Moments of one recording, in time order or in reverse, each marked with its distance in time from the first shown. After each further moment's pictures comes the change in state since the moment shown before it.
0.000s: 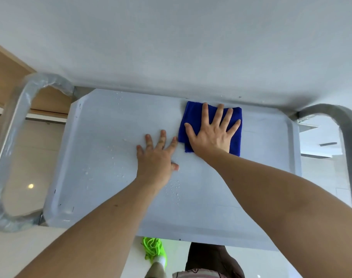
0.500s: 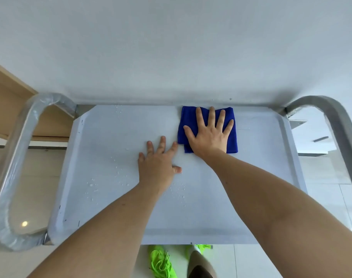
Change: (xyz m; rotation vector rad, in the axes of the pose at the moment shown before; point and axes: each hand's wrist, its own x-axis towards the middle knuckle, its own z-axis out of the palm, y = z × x) left_hand -0.004 -0.007 -0.002 -0.054 0.020 0.028; right_hand -0.007 -0.006 -0.004 0.057 0.022 0.011
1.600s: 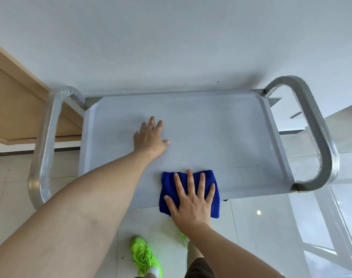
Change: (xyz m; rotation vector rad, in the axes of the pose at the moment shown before) left_hand -0.021 -0.046 -0.026 -0.053 0.021 0.041; right_hand -0.301 -0.062 0.027 0.042 -0.157 0.014
